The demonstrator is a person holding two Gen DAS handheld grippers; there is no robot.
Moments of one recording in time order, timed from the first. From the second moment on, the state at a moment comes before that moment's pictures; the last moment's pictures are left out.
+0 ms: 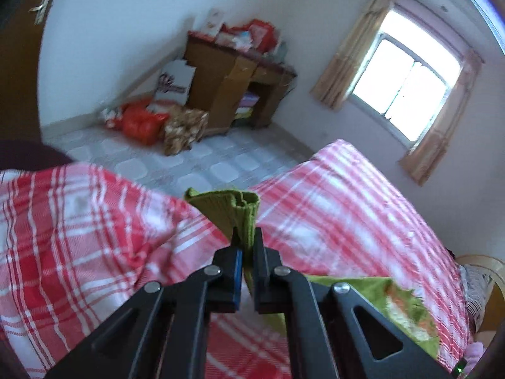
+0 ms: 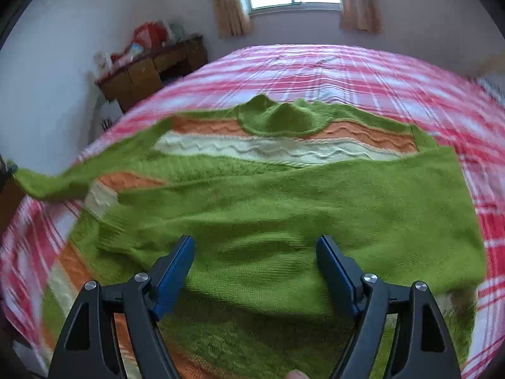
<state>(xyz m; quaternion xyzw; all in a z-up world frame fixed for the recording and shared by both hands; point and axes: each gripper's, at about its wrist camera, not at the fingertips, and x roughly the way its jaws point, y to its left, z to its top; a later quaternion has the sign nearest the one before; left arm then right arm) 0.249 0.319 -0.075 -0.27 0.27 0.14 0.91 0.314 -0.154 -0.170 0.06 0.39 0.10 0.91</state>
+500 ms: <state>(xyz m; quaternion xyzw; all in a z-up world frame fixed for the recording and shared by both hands) 0.287 0.204 0.029 -0.18 0.20 0.04 0.96 0.222 -0.203 -0.132 0.11 0.32 0.11 0.94</state>
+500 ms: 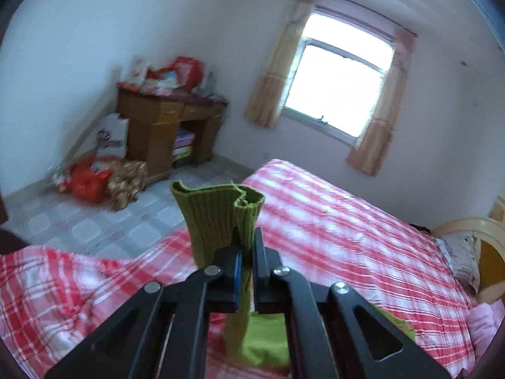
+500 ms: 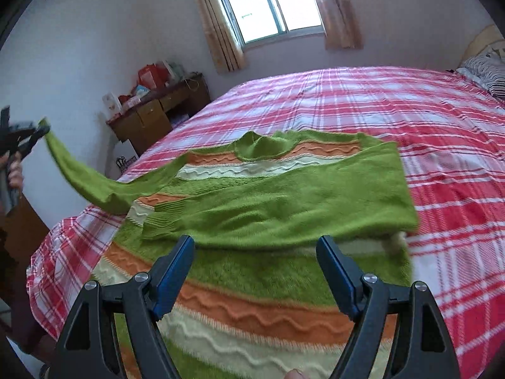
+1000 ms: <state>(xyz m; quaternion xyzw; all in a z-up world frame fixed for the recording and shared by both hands) 0.295 -0.004 0.025 -0.01 0.18 -0.11 0.98 0.190 -0.231 -0.163 0.13 0.33 0.10 0.93</state>
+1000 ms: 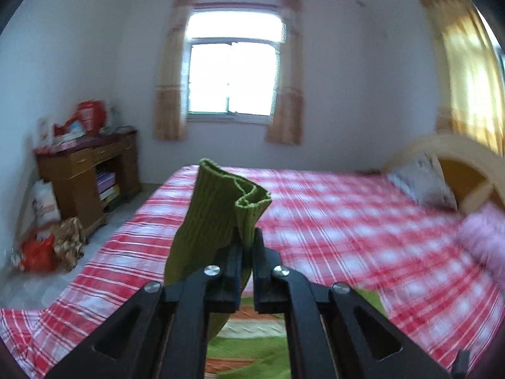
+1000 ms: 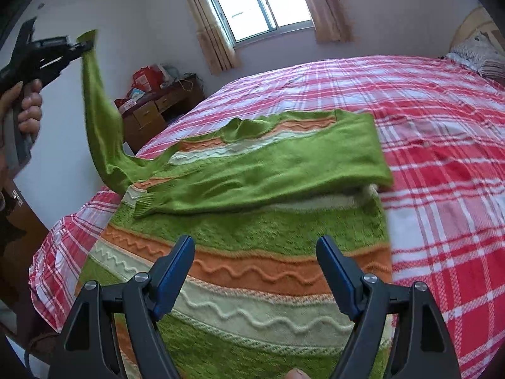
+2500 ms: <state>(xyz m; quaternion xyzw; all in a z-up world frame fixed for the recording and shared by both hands) 0.309 0.081 -0.161 0.11 0.38 0.09 0.91 0.336 -0.222 -0.165 0.05 0.45 0.05 0.89</state>
